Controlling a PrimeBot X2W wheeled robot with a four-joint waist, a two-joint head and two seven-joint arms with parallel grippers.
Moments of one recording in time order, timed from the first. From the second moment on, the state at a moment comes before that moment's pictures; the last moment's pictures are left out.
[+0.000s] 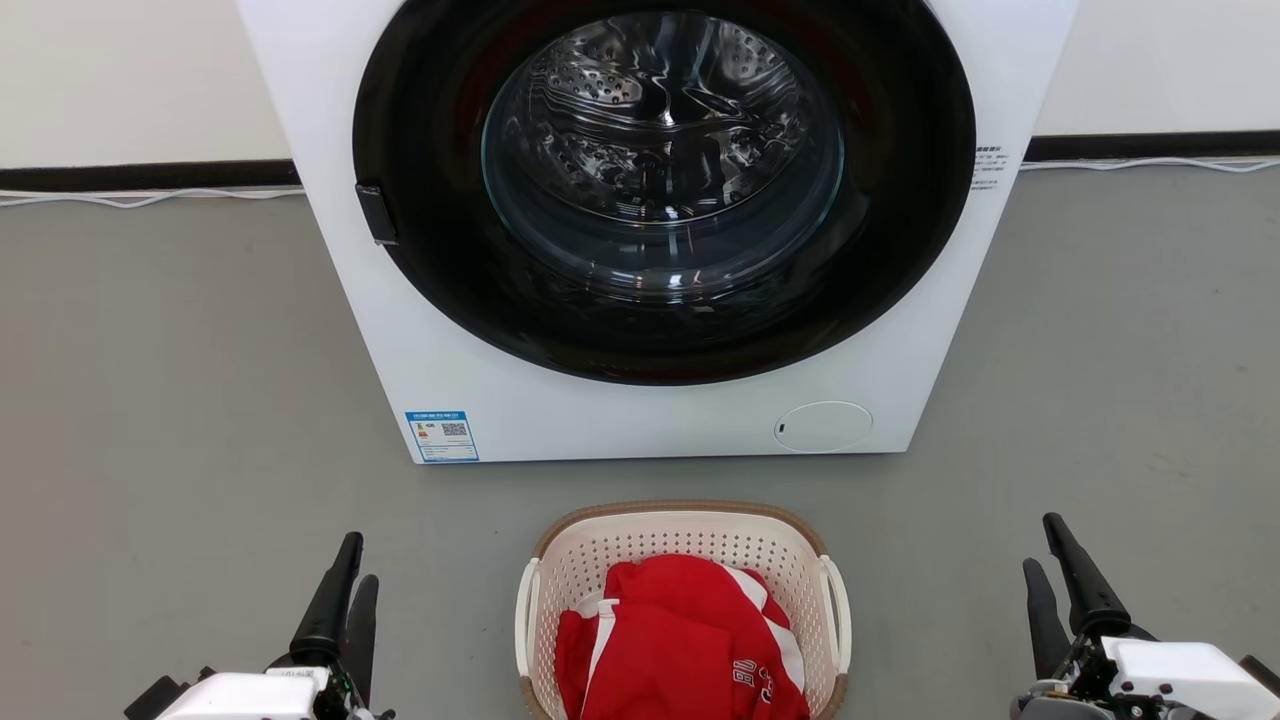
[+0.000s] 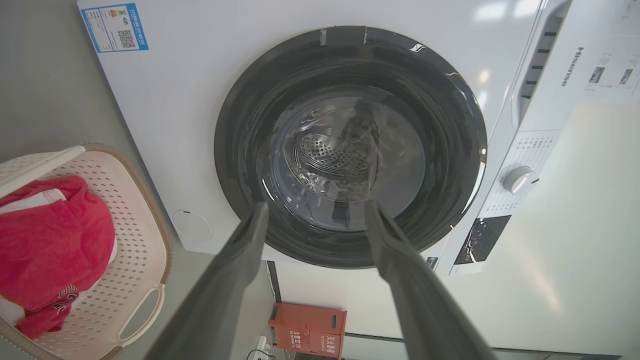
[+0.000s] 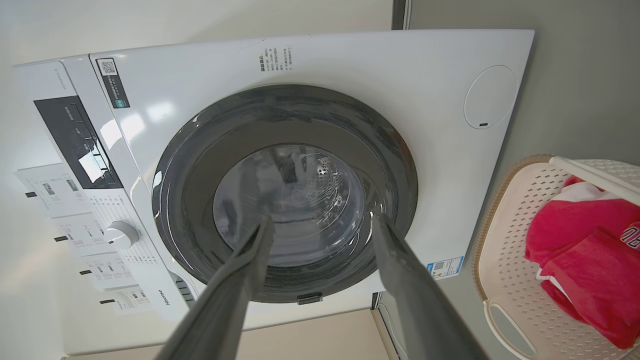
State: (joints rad) left arm -0.02 0.03 0.07 0.30 -1.62 -0.12 0.10; right arm -0.02 -0.04 -0.13 0.30 1.62 0.12 0.10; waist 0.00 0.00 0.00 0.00
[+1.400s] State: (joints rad) left arm -0.02 0.04 -0.01 0.29 -1.21 -0.07 -0.03; right arm -0.02 -0.09 -0.04 0.23 1.04 0.12 -0.02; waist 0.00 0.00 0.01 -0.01
